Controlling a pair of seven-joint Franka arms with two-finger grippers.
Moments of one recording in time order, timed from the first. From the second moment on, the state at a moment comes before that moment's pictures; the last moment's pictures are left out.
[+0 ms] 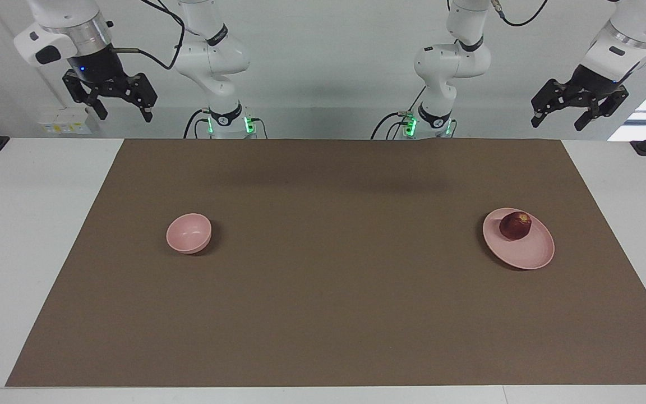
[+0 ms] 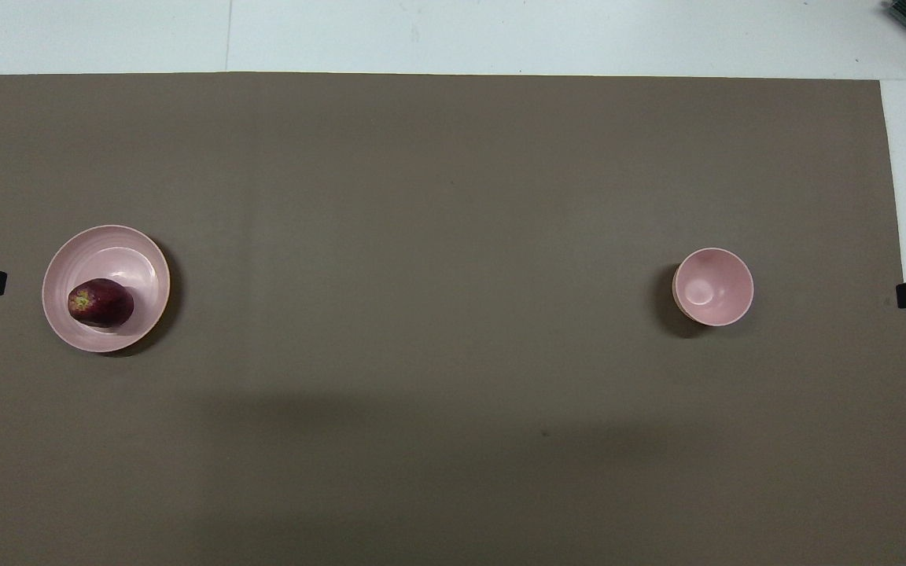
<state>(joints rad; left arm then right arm) 0.00 -0.05 0.03 -1.55 -0.03 1.48 0.15 0.11 -0.08 -0.17 -1.50 -0.05 1.41 0.00</state>
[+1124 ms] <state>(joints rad) 0.09 -0.04 0.03 -2.00 -0.03 2.02 0.31 0.11 -0.08 -0.17 -1.50 -0.05 1.41 0.00</state>
